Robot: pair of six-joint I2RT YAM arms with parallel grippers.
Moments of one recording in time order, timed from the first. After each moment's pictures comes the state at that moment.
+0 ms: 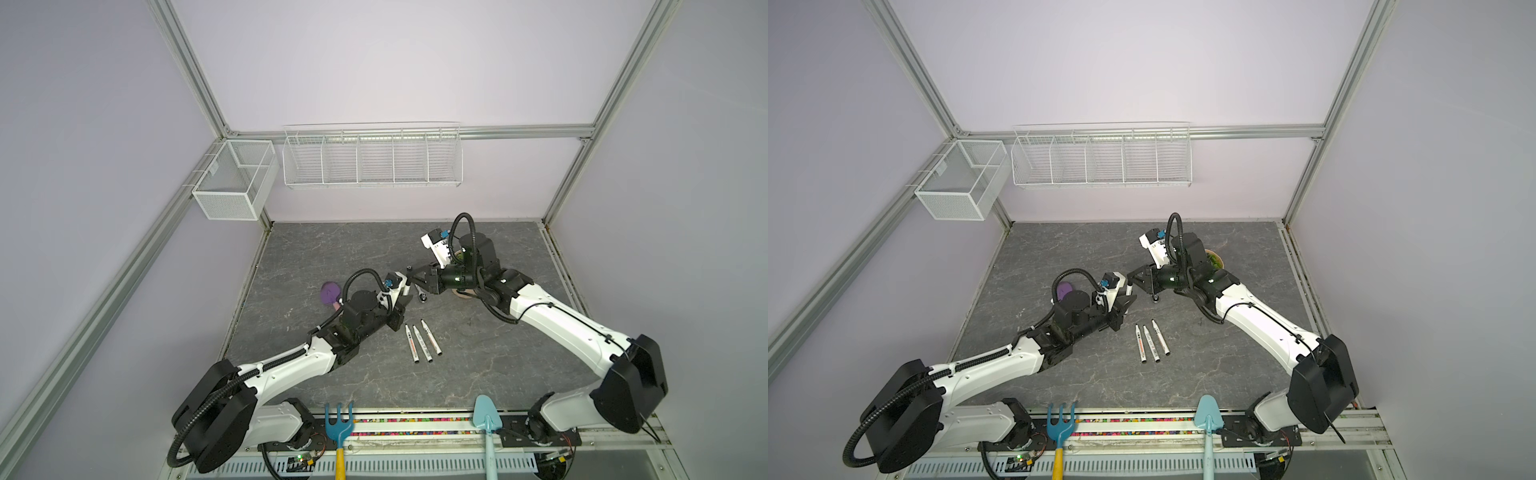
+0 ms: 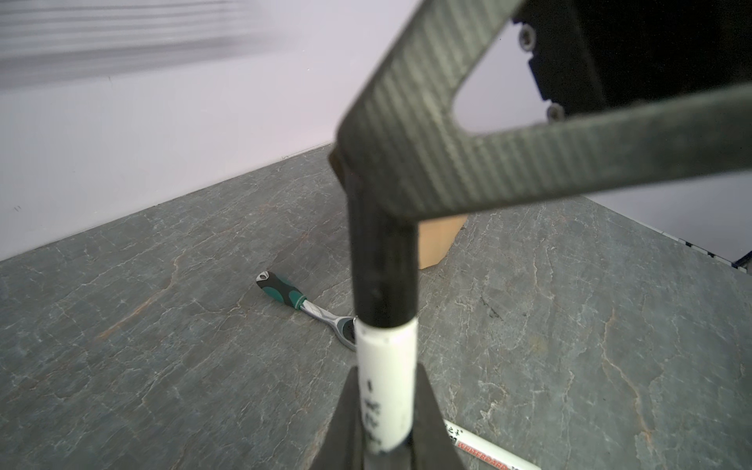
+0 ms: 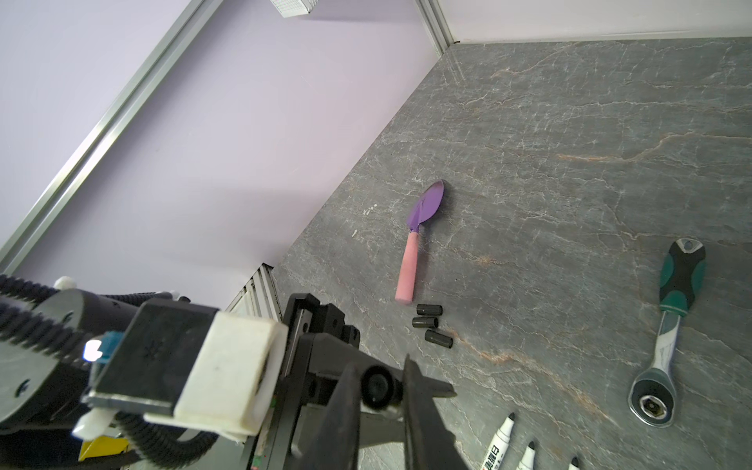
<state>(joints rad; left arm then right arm) -0.81 1.25 0.60 0.40 0.06 -0.05 0.64 1.45 1.19 -0.22 -0.56 0.40</state>
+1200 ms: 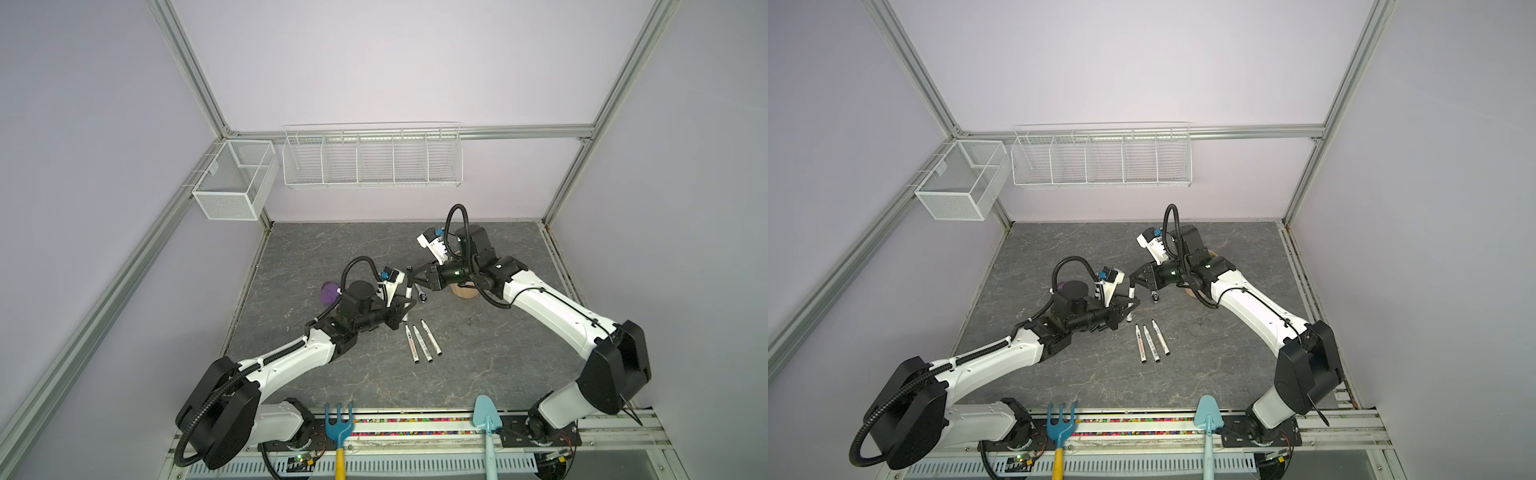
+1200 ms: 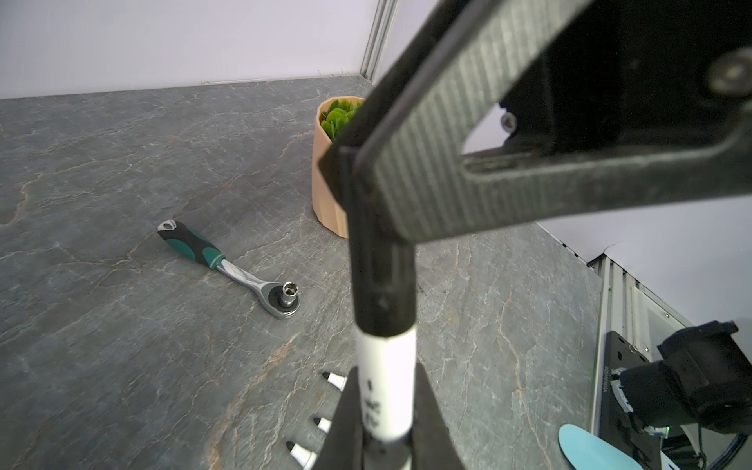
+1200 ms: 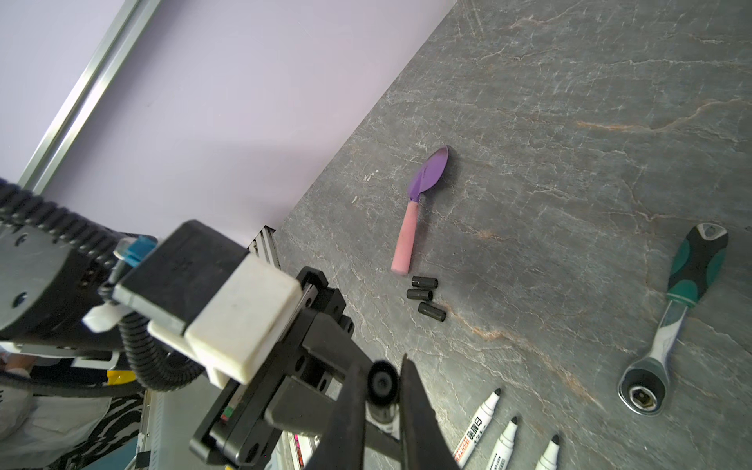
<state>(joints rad) -0.72 1.28 0.66 0.30 0.33 -0.26 0.58 1.56 1.30 -0.38 -0.69 0.26</state>
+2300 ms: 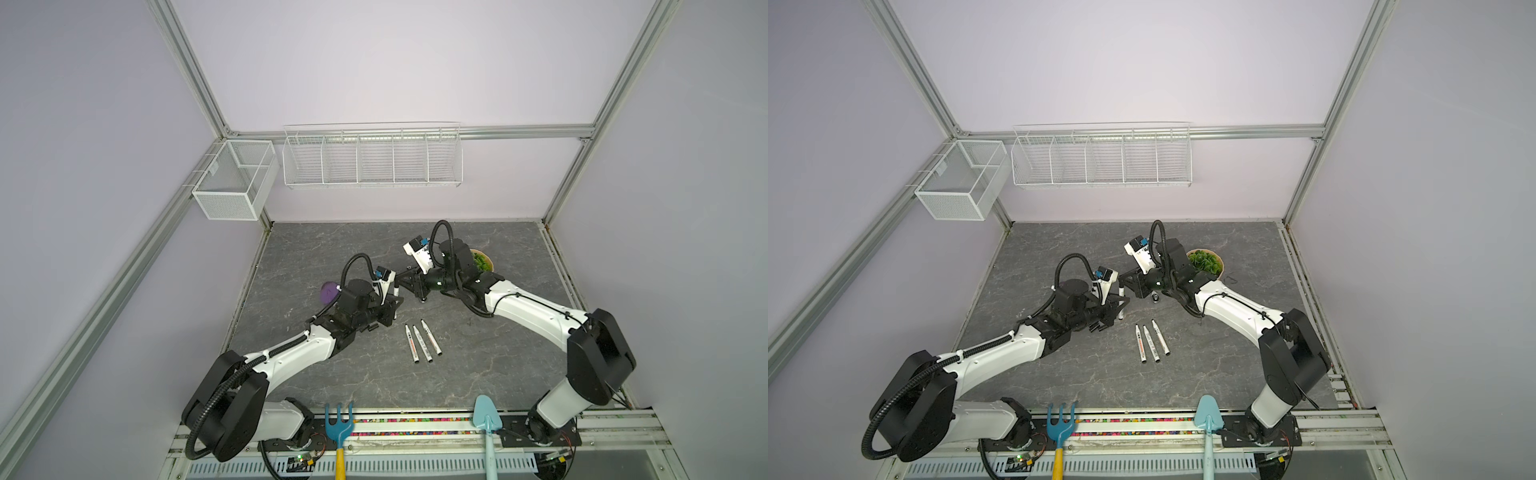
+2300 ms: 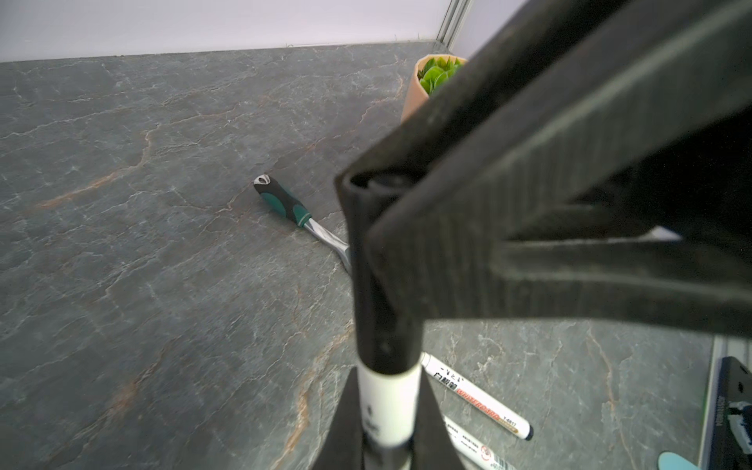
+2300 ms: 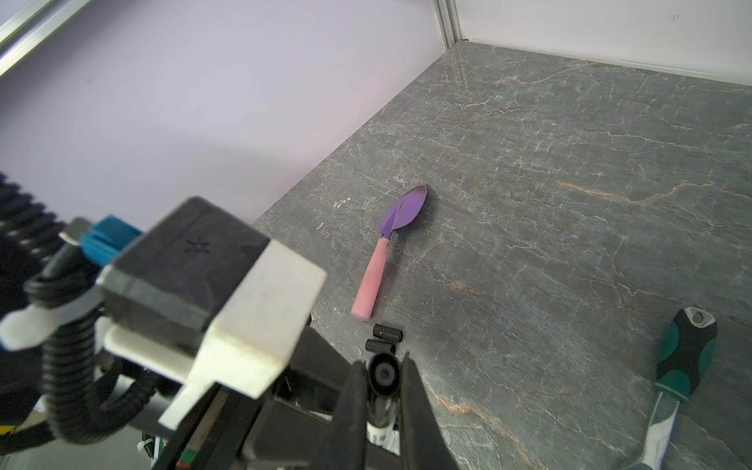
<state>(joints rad) -0.65 1.32 0.66 0.22 0.21 -0.19 0.67 1.64 1.16 -0.05 -0.54 0.21</state>
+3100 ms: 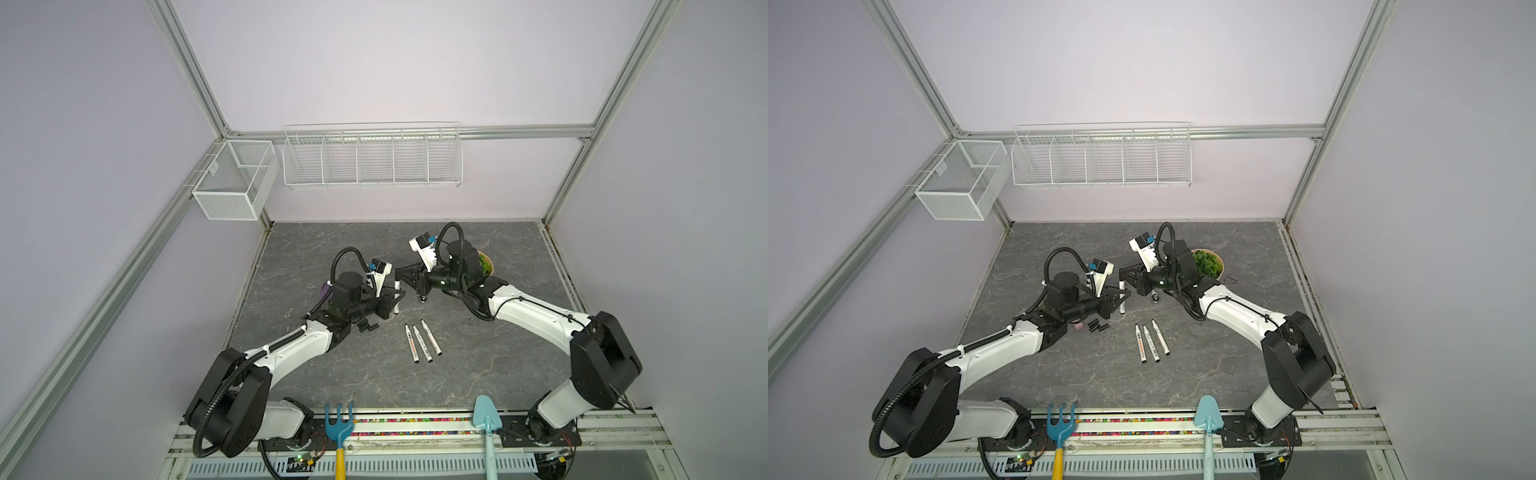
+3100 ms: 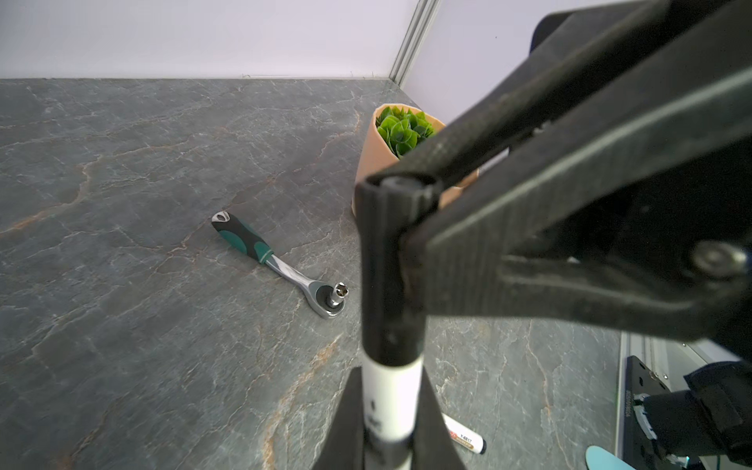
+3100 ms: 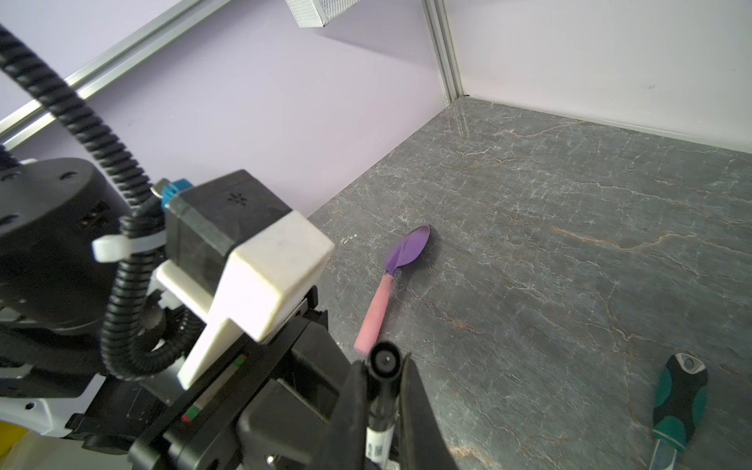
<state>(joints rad) -0.56 1.35 0.69 0.32 0.45 -0.26 0.64 1.60 1.08 0.13 -0.56 0.27</state>
